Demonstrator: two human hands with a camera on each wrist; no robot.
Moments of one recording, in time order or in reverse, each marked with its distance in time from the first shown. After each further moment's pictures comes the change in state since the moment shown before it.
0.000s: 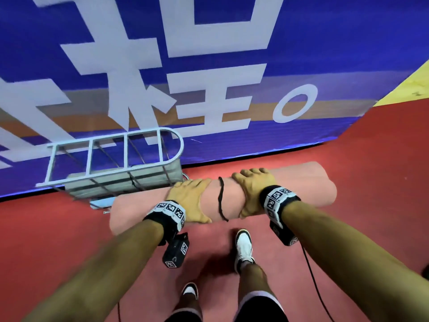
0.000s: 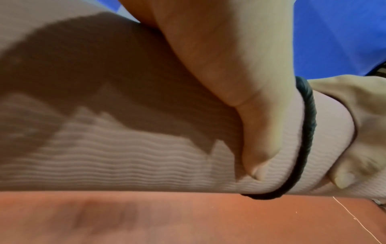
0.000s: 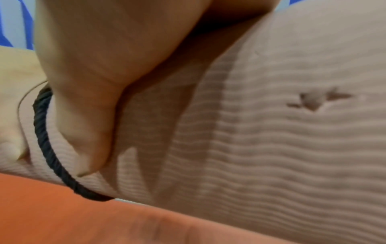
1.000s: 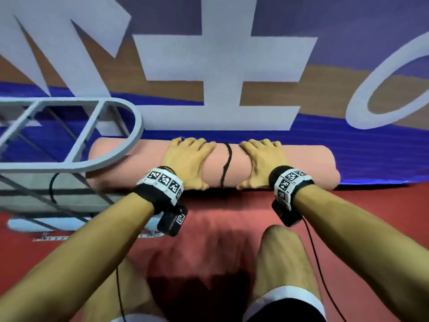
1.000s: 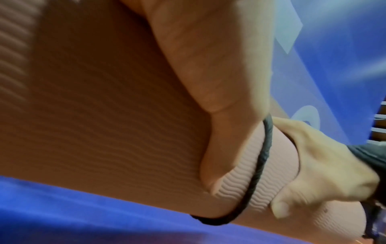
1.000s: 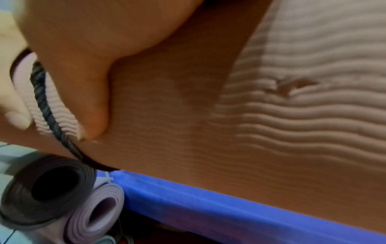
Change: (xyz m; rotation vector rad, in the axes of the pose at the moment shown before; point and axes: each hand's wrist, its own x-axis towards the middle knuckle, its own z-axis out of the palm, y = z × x) left_hand 0.417 -0.123 0.200 0.315 0.383 -0.154; right_hand 0.449 0.164 0.209 -0.066 0.478 -0.093
